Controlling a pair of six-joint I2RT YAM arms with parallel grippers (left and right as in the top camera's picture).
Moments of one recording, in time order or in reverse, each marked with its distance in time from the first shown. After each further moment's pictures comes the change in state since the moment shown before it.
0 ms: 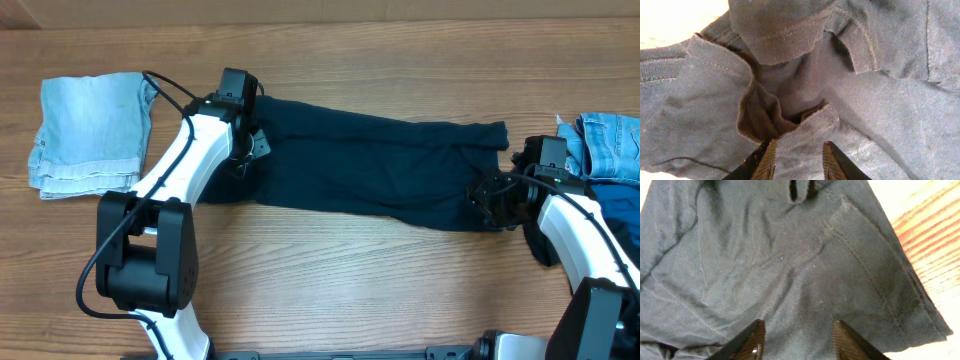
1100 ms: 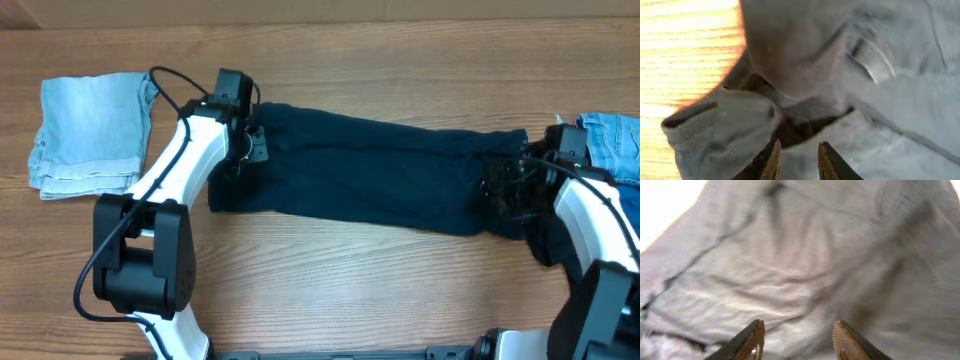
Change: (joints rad) left arm 0.010 -0.016 -0.009 -0.009 0.073 0.259; right arm -0.080 0.056 0.126 -0.095 -0.081 -0.138
